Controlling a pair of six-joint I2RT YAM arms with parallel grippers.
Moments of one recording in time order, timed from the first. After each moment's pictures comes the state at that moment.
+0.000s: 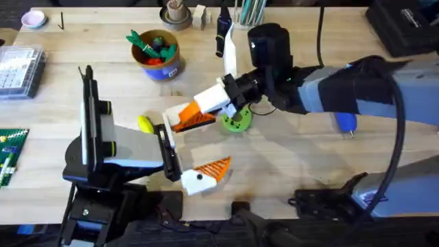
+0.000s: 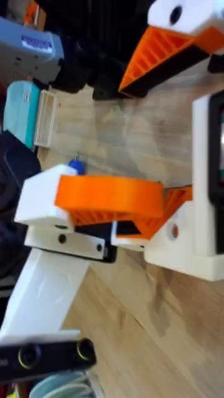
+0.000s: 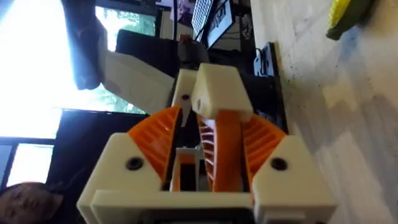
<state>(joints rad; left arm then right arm) -0.14 0.01 0.01 -0.11 1.11 0.02 0.62 1.70 0.81 0.42 -1.37 0.87</state>
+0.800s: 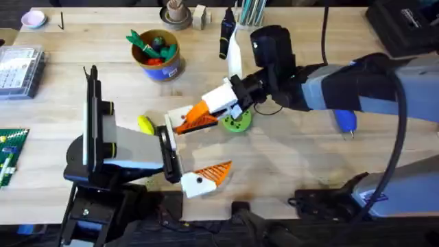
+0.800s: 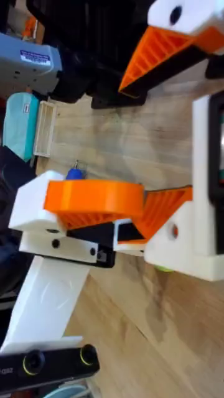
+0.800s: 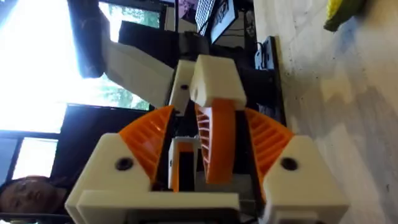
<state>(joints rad) -0.15 0.01 0.01 -0.11 1.14 0.02 0.59 1.70 0.81 0.32 -1.43 0.76</state>
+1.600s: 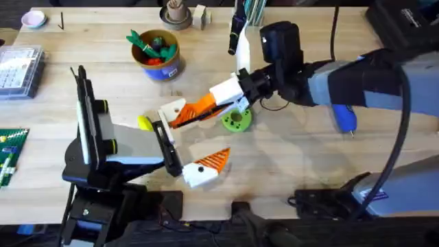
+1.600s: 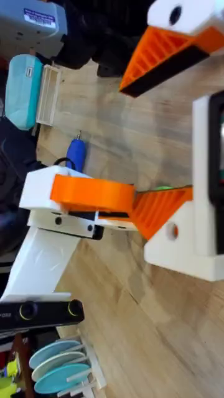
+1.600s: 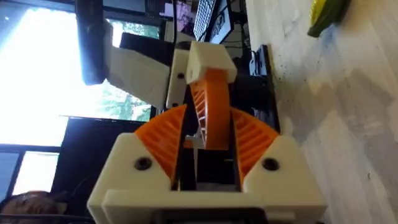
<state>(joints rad) -0.15 0.01 0.01 -0.09 1.01 0.02 0.52 1.70 0.81 0.30 -1.44 0.75</state>
